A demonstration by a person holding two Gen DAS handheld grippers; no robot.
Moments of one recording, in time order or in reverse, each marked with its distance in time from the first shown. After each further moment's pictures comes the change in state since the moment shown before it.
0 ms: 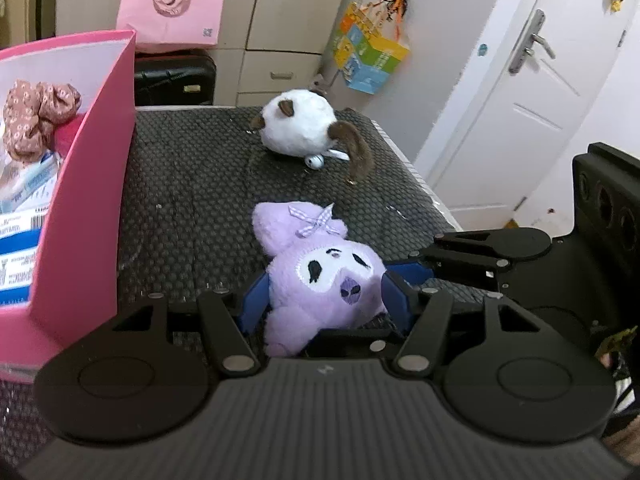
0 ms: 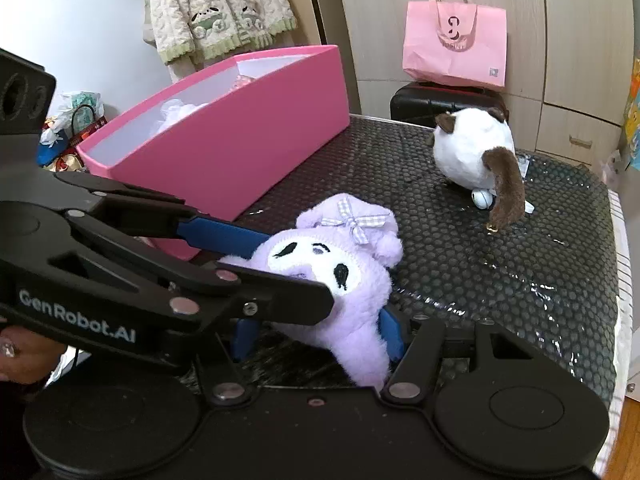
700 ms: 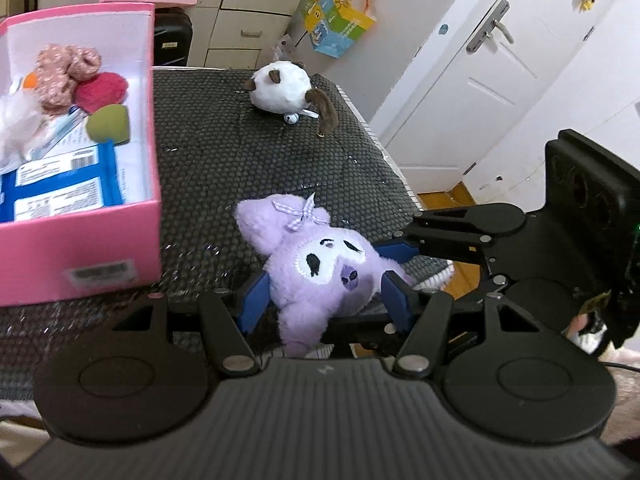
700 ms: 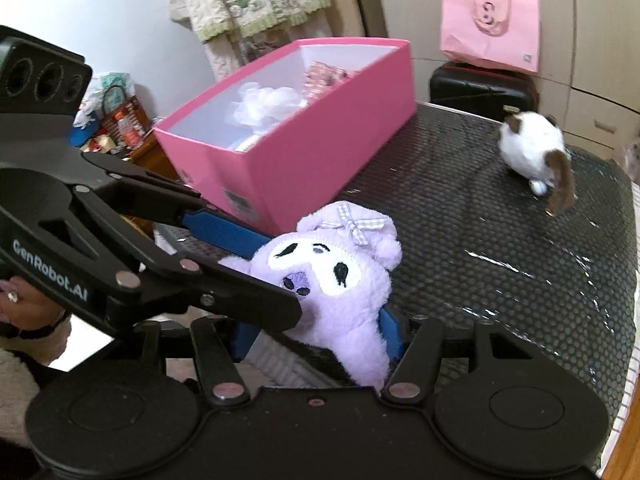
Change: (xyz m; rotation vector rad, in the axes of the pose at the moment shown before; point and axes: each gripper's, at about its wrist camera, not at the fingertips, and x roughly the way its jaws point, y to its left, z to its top) left arm -0.089 0.029 -0.008 -0.043 0.149 -0.159; right arm -0.036 0.074 0.014 -0.017 0.106 0.083
